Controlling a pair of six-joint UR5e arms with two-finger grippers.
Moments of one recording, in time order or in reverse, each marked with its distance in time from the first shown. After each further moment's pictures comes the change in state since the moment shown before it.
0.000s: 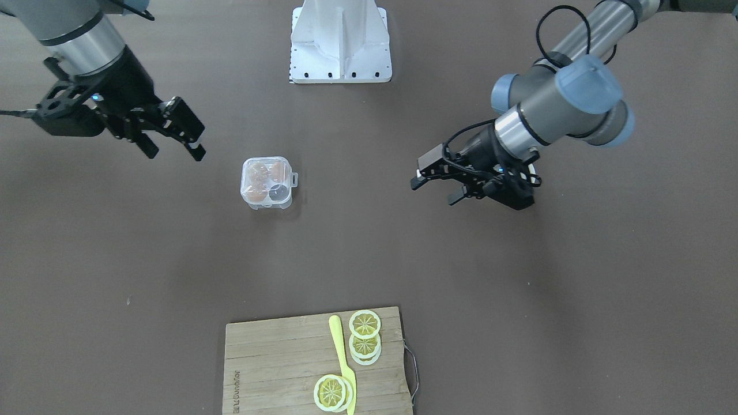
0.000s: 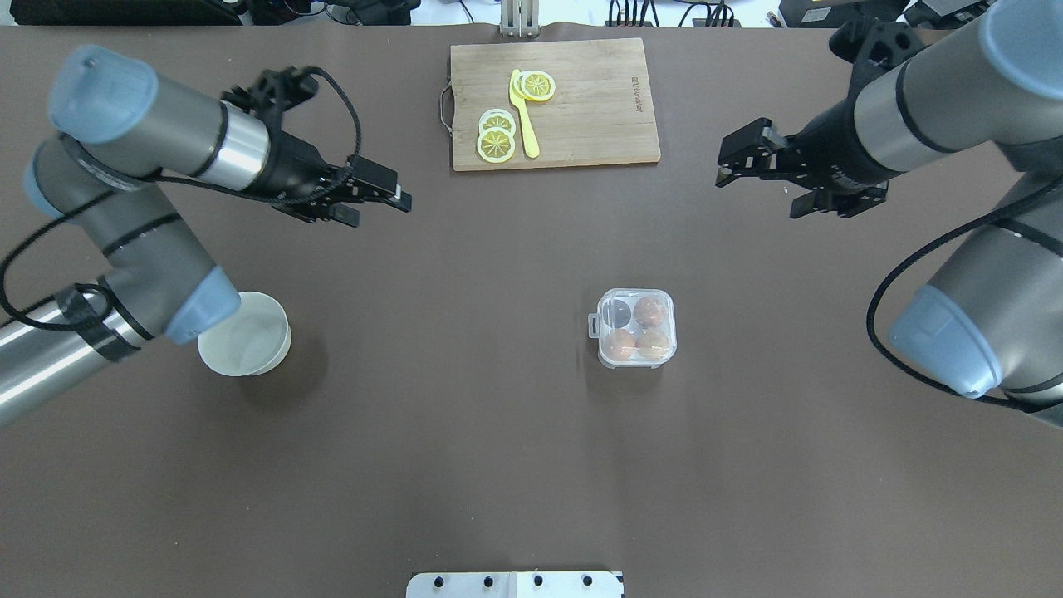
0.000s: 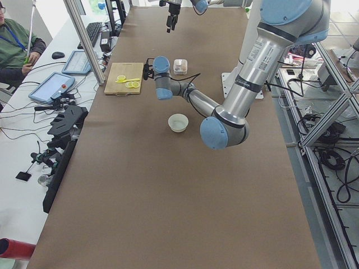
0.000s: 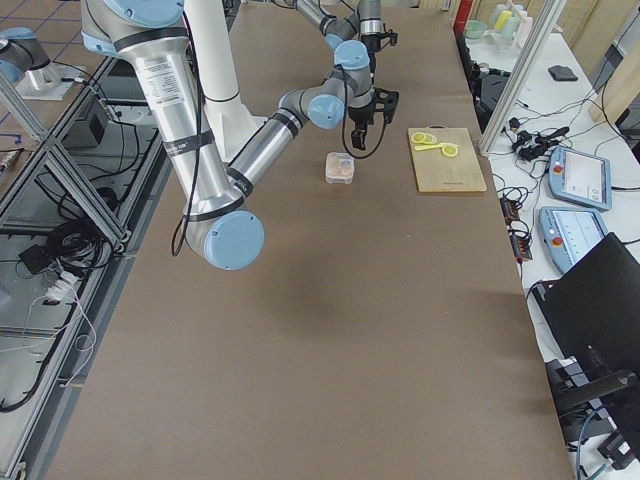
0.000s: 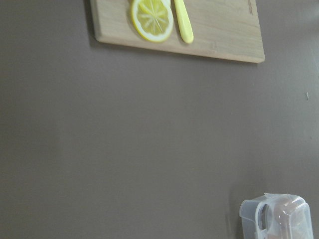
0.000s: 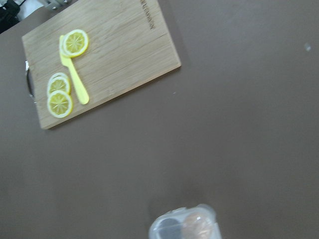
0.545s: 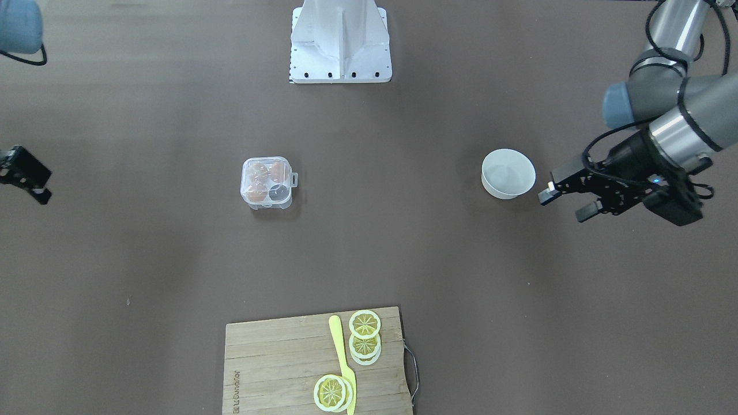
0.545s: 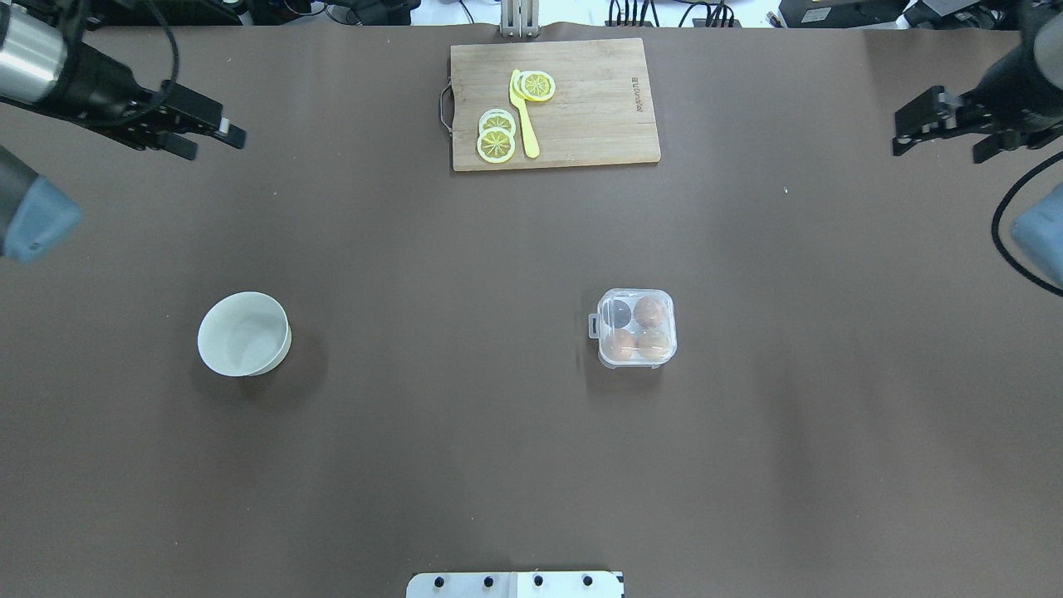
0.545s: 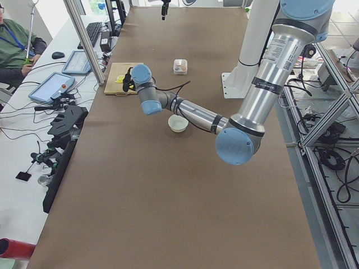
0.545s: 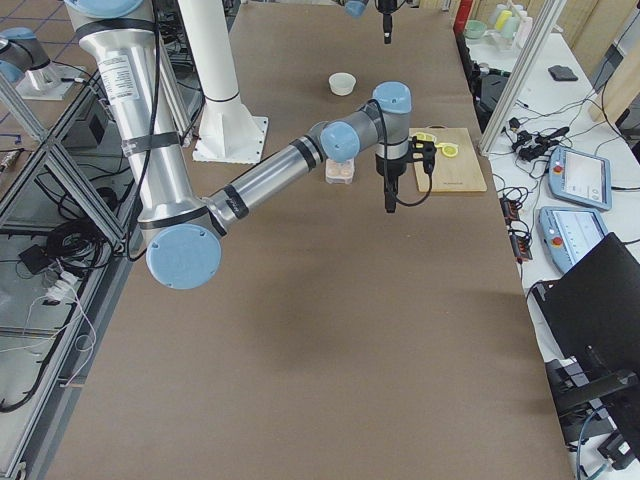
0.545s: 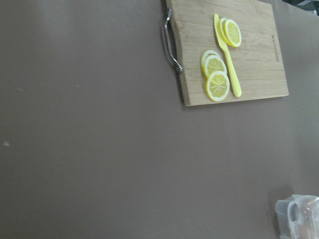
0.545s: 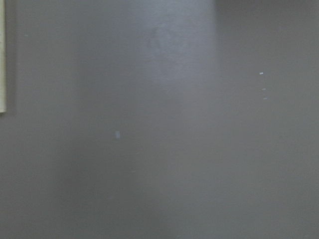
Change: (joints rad) left arm -0.284 0.136 -0.017 0.194 -0.168 0.432; right arm 0.297 -0.109 -0.162 -0.135 0.054 -0.665
